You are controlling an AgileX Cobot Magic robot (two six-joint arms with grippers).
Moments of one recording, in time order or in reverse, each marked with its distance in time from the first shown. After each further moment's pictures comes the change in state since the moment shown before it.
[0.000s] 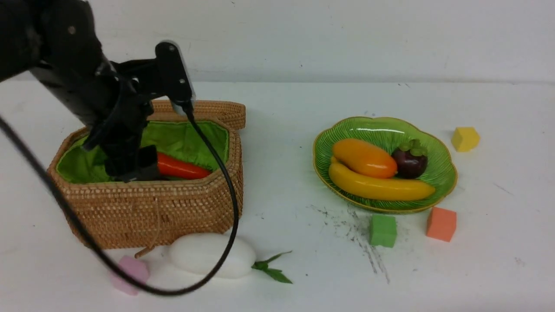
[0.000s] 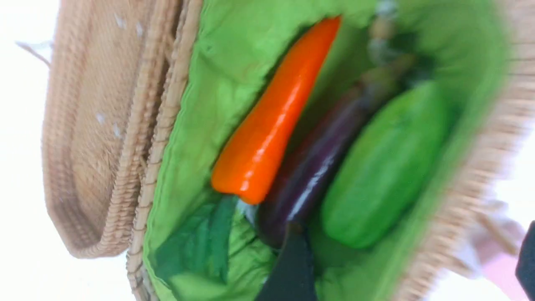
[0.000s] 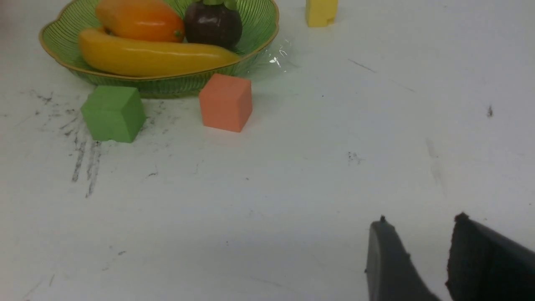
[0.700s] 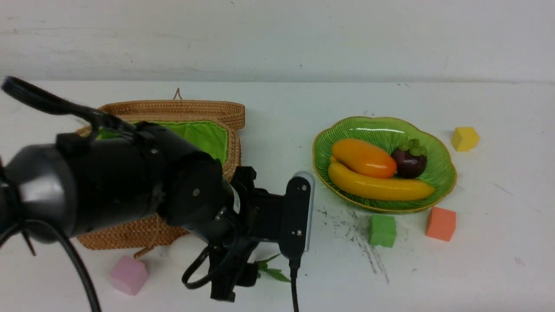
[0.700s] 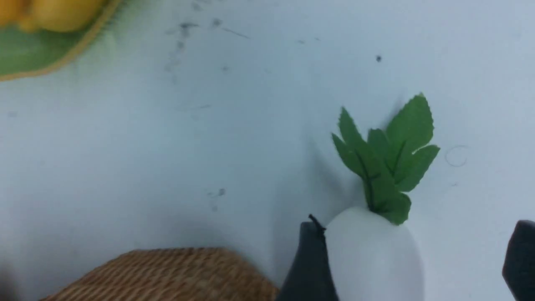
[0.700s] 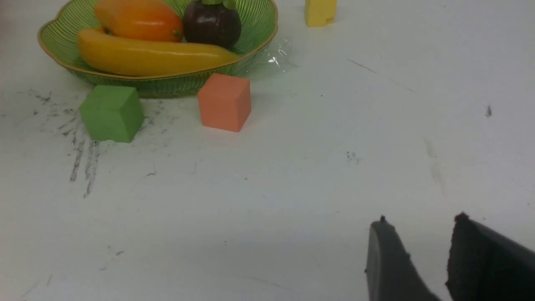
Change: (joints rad) right arm 0.000 0.000 0.000 0.000 0.000 0.000; left arm -0.389 0.086 0.302 0.011 -0.353 0.079
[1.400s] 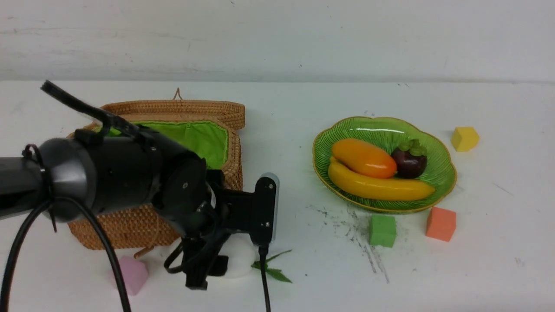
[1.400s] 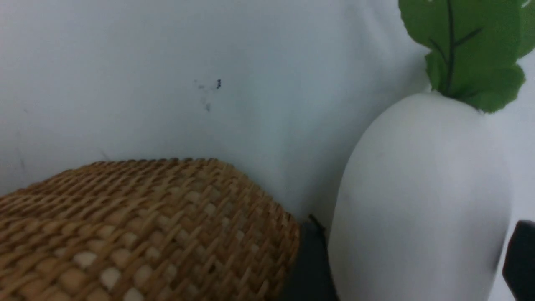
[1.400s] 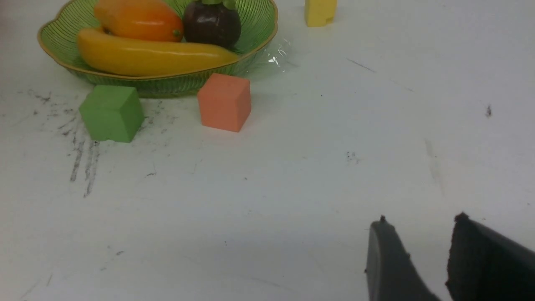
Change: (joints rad) right arm 0.000 0.000 0.000 0.000 0.000 0.000; left arm 0.121 0.092 0.000 0.042 -0.009 -0.005
